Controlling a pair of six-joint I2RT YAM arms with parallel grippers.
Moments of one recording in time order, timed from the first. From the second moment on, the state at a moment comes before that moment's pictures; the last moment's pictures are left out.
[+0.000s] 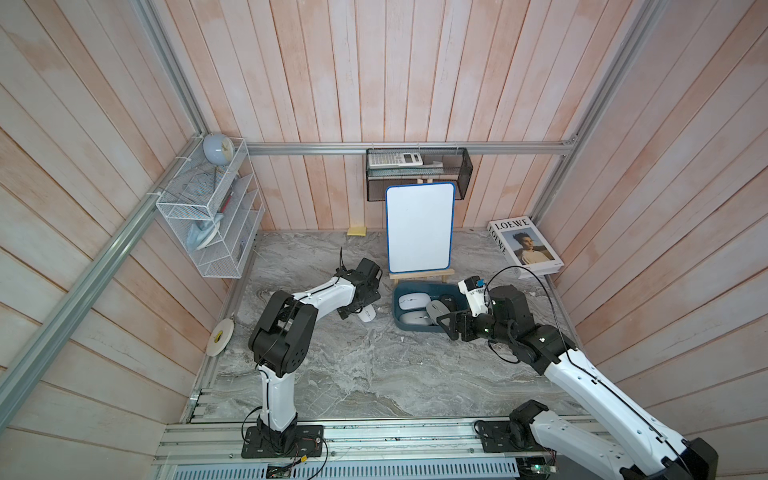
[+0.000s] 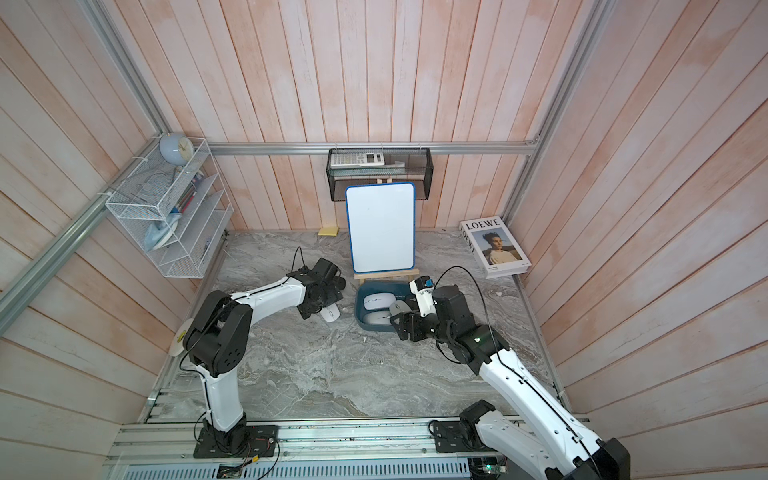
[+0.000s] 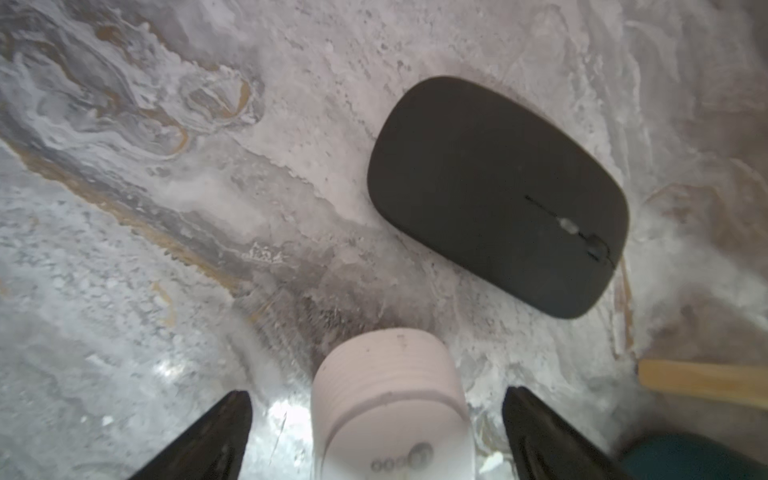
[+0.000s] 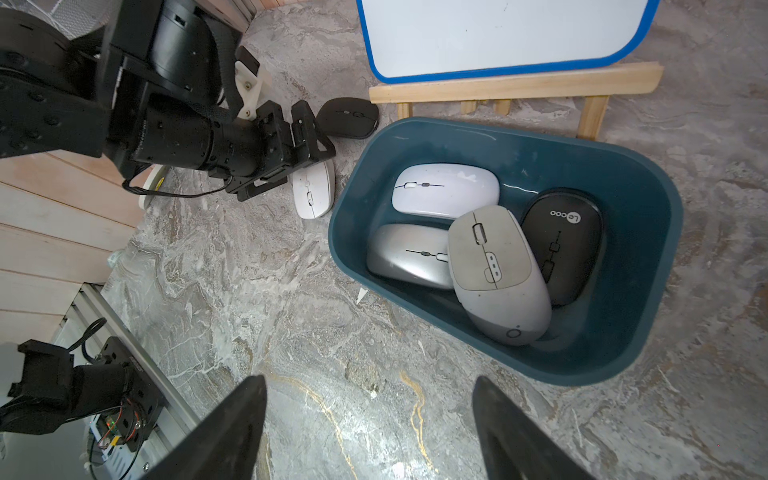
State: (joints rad) left arm -0.51 1.97 1.33 -0.57 -0.21 -0.98; right arm 0.53 0.92 0.78 -0.52 -0.26 0.35
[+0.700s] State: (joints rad) left arm -0.58 1.97 1.30 -0.58 -0.27 -0.99; right arm 0.54 0.95 0.78 -0.52 -0.26 0.37
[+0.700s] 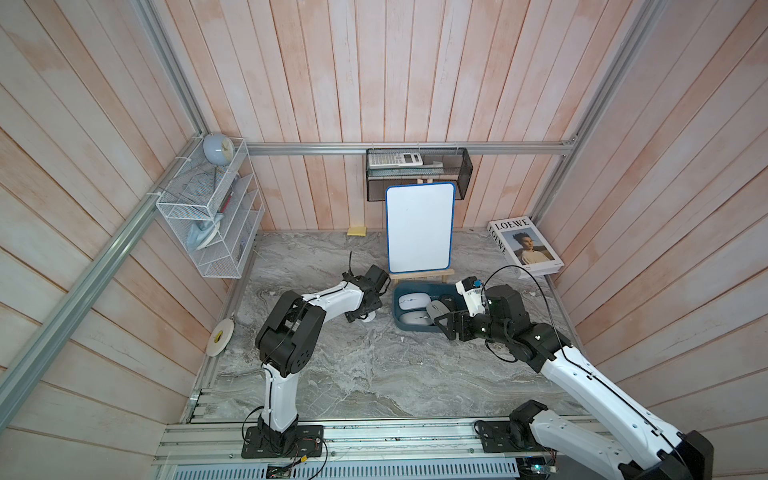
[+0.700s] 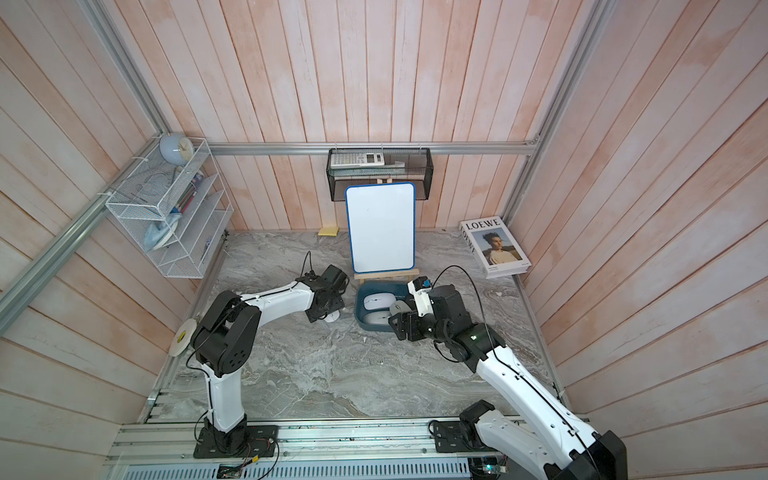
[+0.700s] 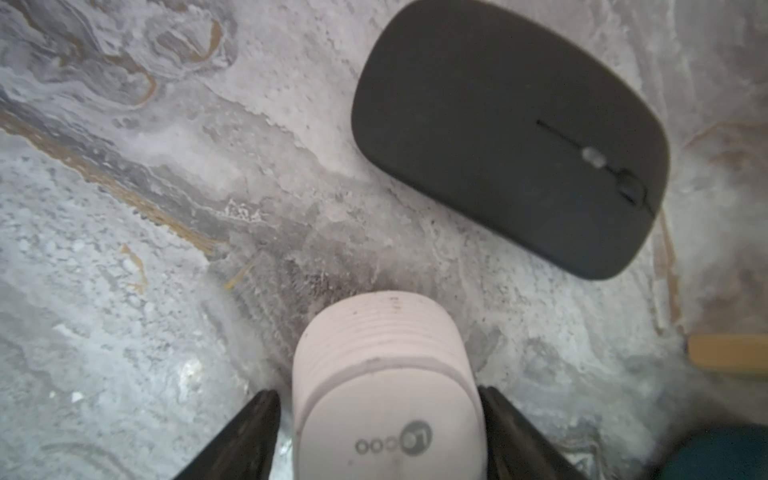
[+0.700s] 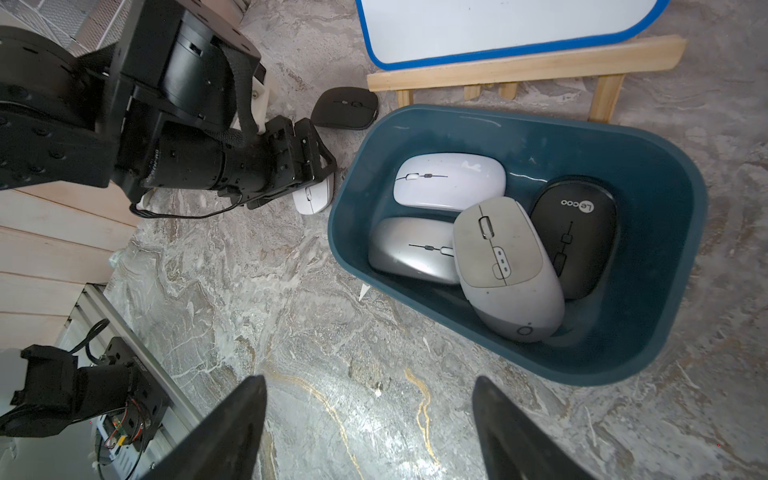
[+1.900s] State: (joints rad) left arm -0.67 1.00 1.06 -0.53 0.19 0.05; right arm 0.63 1.03 0.93 -0.38 -0.41 0.72
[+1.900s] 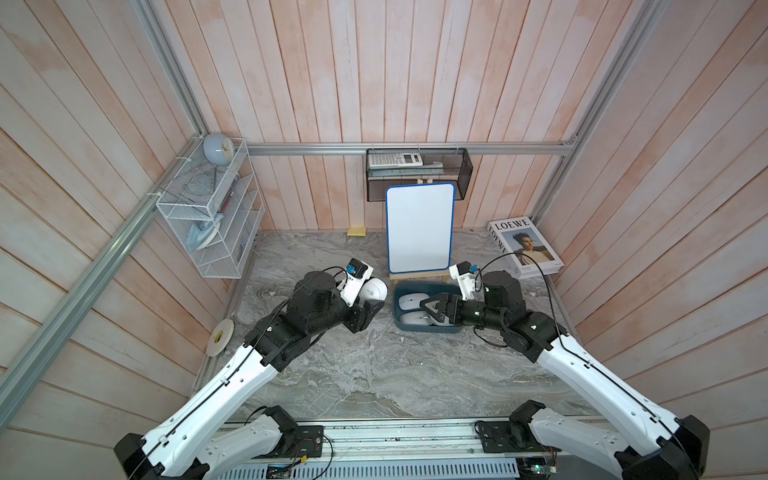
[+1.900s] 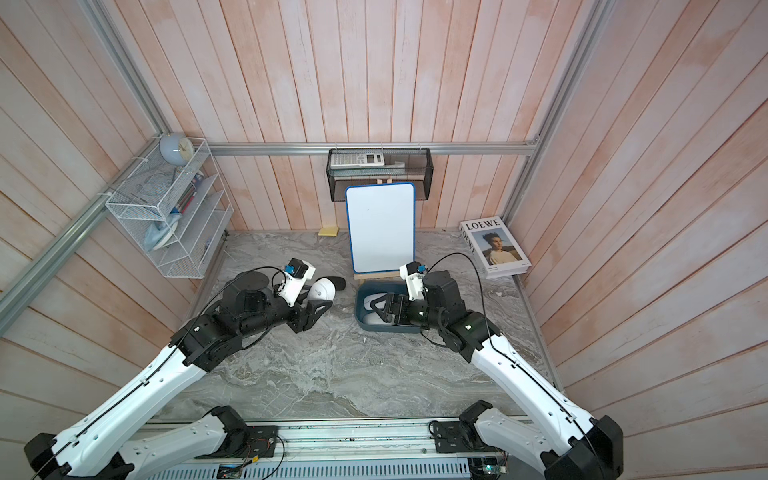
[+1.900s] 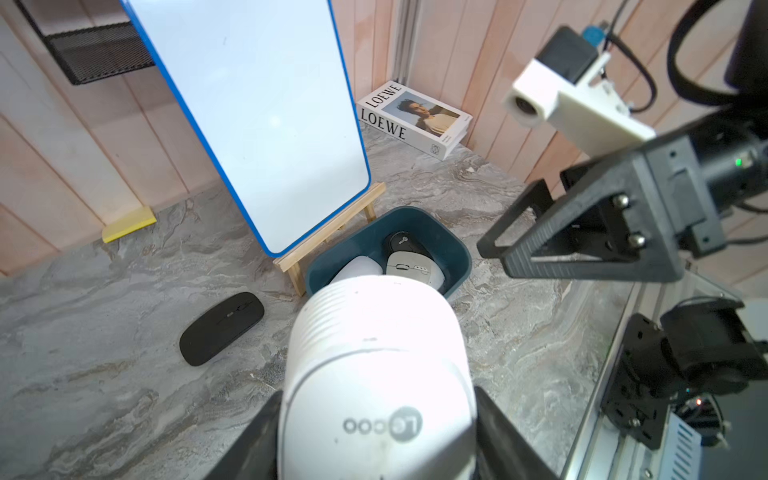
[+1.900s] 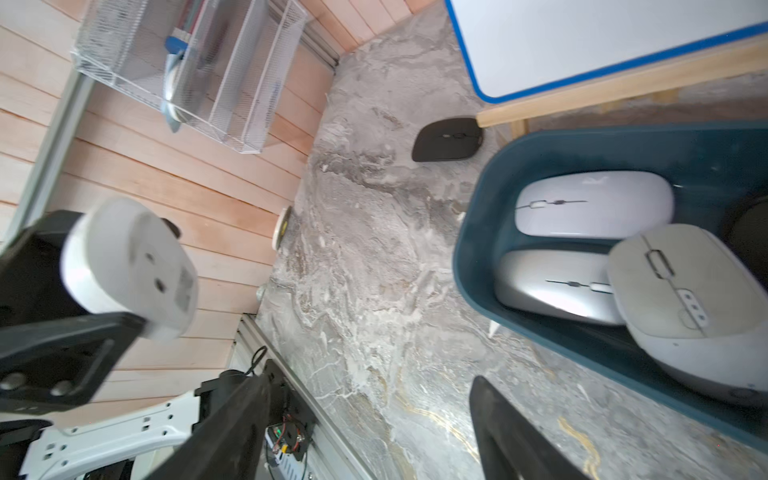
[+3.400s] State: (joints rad) left arm -0.67 1.01 0.96 -0.54 0.36 0.25; right arm 0.92 1.34 1.14 -0.28 -0.39 0.91
